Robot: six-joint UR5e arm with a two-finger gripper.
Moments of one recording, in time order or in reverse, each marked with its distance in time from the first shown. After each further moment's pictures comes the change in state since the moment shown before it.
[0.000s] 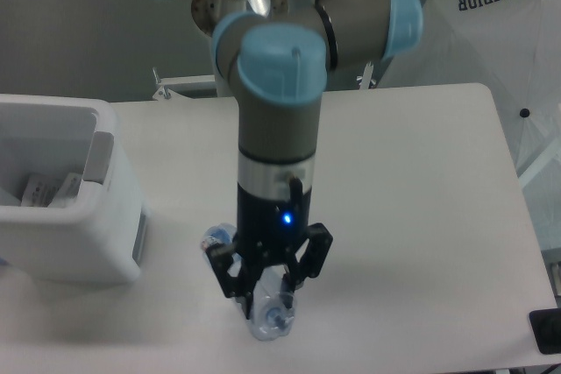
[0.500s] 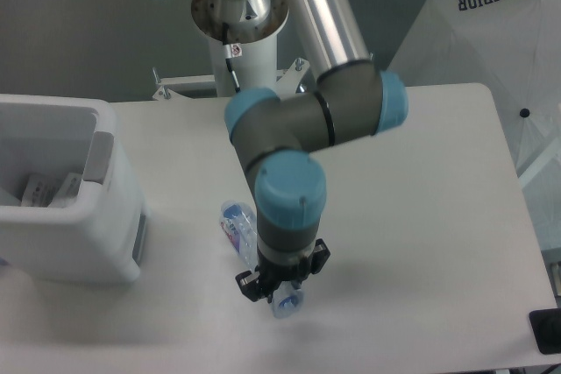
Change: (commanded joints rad) arm 0.014 -0.075 -0.111 -0.114 0.193 -0.021
